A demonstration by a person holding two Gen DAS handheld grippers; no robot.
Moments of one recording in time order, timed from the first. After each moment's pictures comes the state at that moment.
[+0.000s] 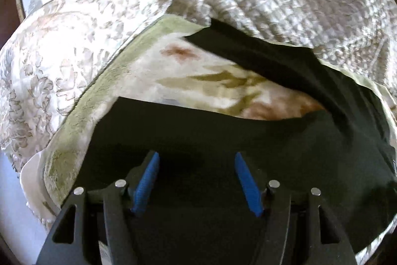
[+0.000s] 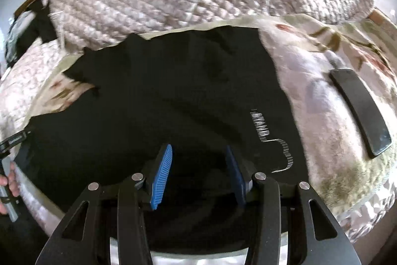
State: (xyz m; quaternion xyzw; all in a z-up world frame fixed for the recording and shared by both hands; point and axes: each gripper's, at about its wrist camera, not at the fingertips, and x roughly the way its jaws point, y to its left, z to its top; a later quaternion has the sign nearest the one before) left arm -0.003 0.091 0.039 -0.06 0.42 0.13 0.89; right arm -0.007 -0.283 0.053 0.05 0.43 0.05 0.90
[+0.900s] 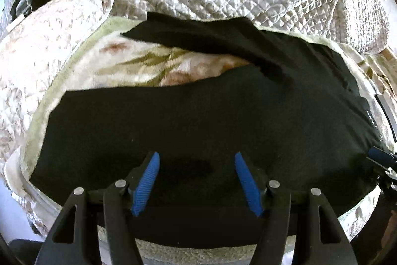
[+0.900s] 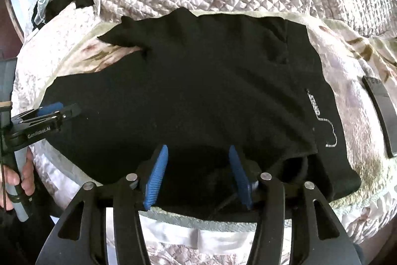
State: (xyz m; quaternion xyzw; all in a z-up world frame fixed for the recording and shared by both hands) left arm -0.022 0.007 0.040 -0.01 0.45 0.03 0.89; right arm -0.033 -0.233 0.048 0.01 0.46 0.13 0.88
